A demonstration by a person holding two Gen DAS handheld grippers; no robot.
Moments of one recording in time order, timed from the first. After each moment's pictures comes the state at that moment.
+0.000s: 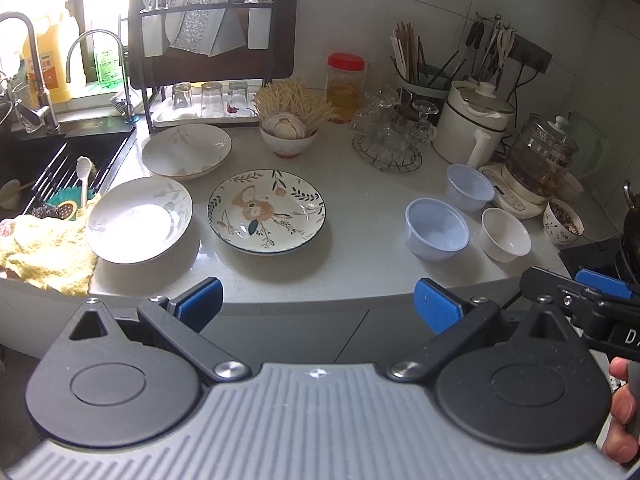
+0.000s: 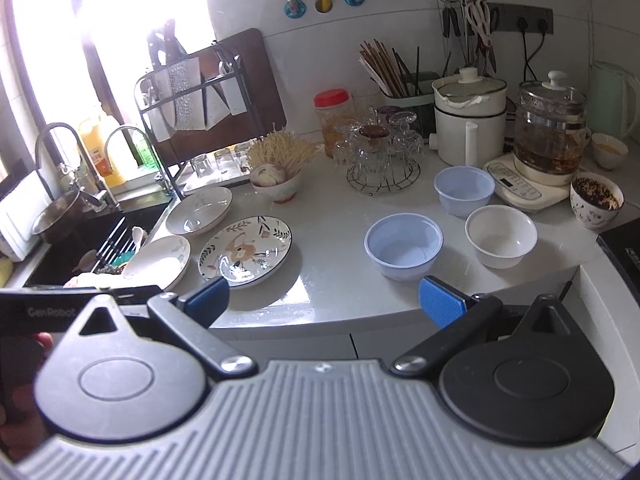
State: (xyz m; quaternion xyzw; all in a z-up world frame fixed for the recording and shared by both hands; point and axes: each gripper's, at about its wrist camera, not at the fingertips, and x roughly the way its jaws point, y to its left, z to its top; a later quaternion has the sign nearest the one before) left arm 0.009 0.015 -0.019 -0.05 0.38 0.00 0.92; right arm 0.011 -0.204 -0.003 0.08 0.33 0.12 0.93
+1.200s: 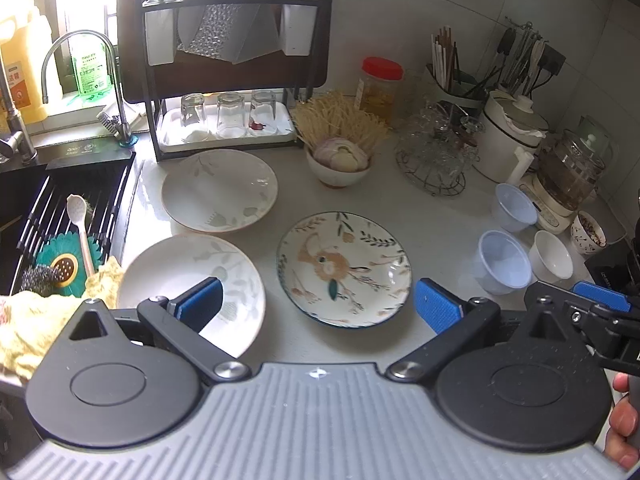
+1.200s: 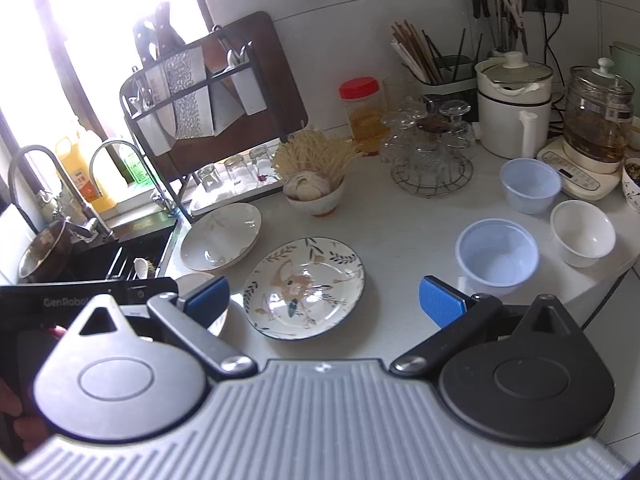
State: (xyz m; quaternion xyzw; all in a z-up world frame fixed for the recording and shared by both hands) left arm 0.137 0.183 -0.027 -0.06 0.41 -0.06 0.91; right arm 0.091 -0.057 -0.006 0.11 0.35 0.08 0.93
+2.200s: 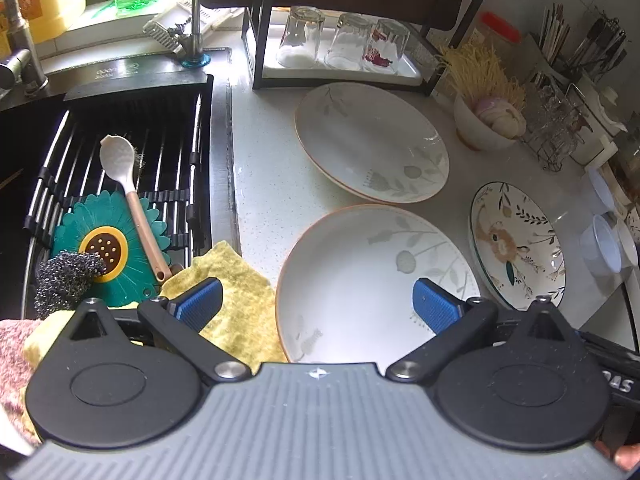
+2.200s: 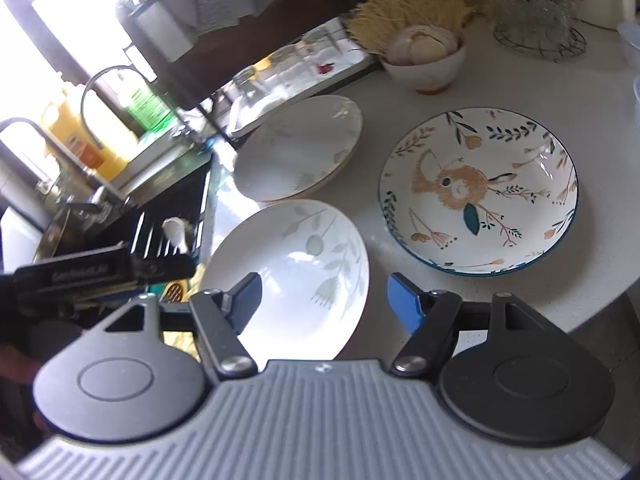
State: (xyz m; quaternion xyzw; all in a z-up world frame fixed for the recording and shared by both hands) left arm 0.238 0.395 -0.139 -0.09 0.49 -0.07 0.86; right arm 0.167 0.116 -0.136 0.19 0.45 0.07 0.87
